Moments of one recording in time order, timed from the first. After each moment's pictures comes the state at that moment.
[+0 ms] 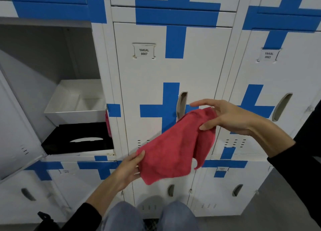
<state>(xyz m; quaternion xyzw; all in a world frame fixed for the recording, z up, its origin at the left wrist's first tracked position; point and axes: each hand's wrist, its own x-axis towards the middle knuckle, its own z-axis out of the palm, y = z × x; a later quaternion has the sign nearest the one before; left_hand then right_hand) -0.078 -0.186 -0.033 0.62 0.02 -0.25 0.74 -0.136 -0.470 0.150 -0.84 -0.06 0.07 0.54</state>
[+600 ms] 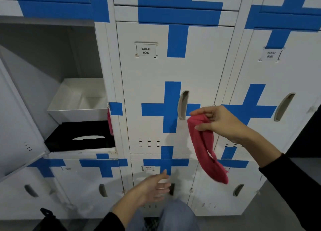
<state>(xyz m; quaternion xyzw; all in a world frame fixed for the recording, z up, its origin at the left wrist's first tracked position) -0.107 -0.232 -0.080 0.63 0.07 -0.43 0.64 -0.128 -0.462 0.116 -0.87 -0.04 -0.05 0.49</state>
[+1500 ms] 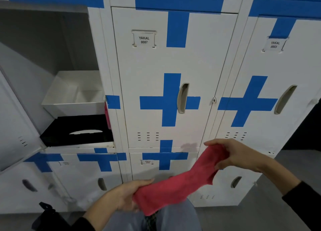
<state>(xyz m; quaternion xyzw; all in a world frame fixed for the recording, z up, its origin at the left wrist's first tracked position) -0.116 -0.178 -0.091 0.59 0.13 -0.51 0.61 -0.164 -0.524 0.022 -0.92 0.00 0.12 0.38</state>
